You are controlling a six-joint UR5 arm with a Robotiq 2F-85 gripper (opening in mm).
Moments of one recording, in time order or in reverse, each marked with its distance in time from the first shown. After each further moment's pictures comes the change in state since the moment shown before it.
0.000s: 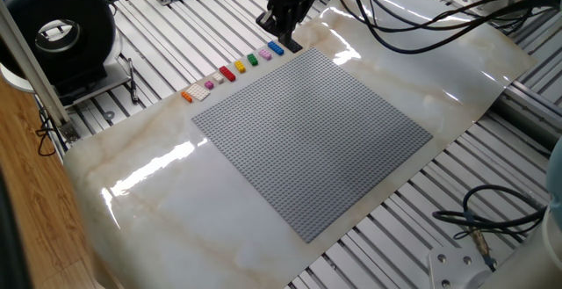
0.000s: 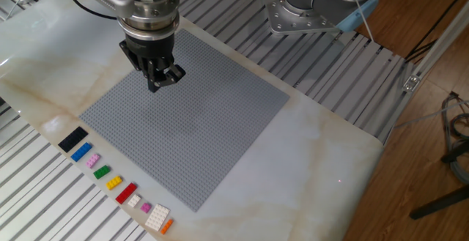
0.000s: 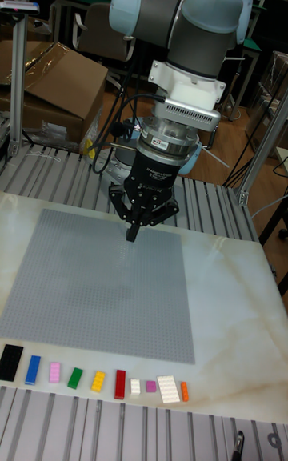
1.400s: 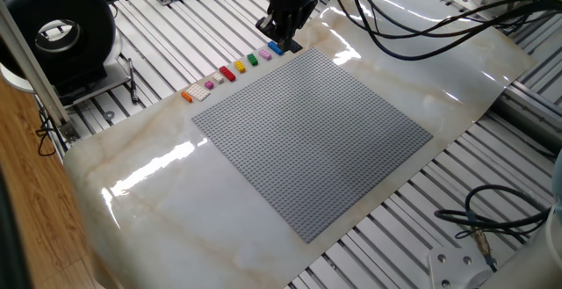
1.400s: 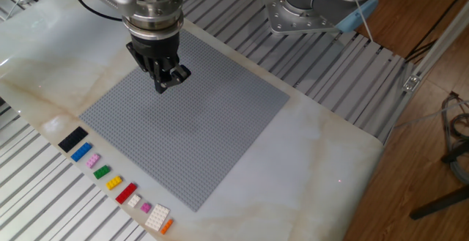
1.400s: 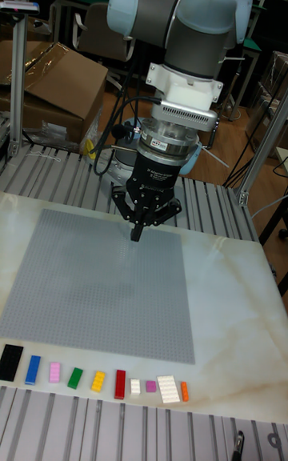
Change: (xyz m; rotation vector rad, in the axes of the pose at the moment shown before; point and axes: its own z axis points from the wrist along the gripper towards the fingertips) arm 0.009 0.010 0.004 -0.047 0.007 0.025
